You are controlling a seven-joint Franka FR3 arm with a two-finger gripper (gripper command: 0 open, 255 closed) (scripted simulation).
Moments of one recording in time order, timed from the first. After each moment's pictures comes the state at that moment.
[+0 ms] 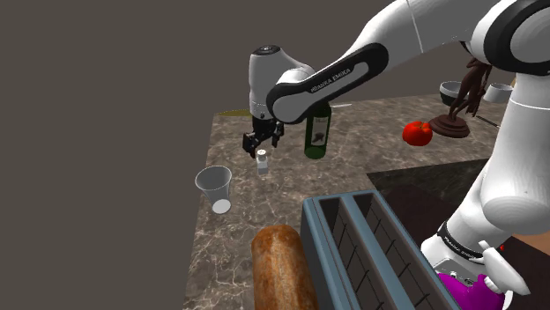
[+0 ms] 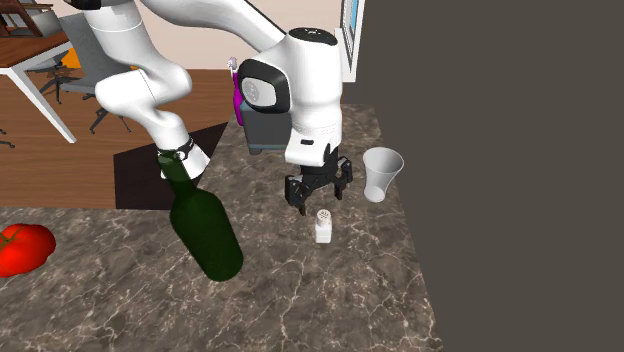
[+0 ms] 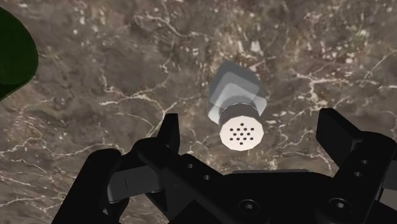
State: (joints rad) arm 0.14 0.23 0.32 -1.92 -0.19 2.25 0.60
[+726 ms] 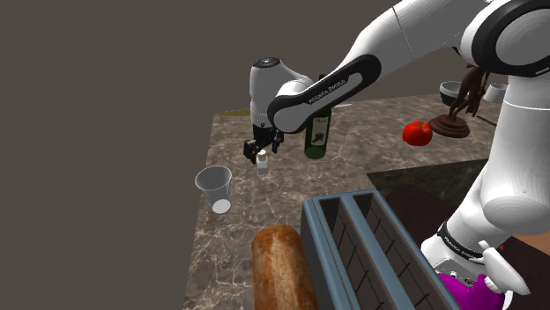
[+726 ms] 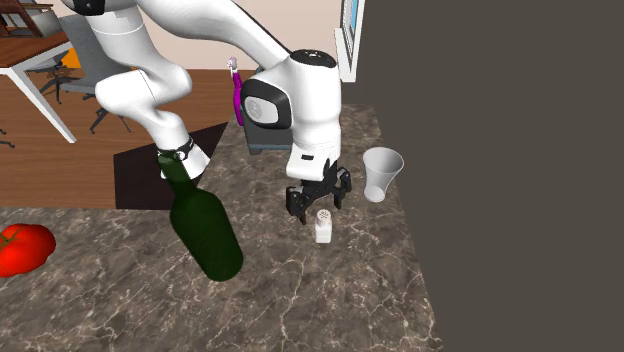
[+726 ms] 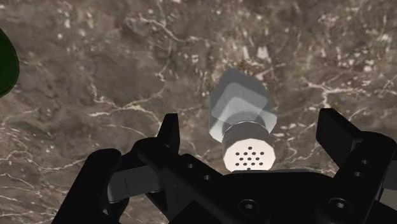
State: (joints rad) arm 0.14 0.27 0.31 -1.94 -0.22 2.31 0.62
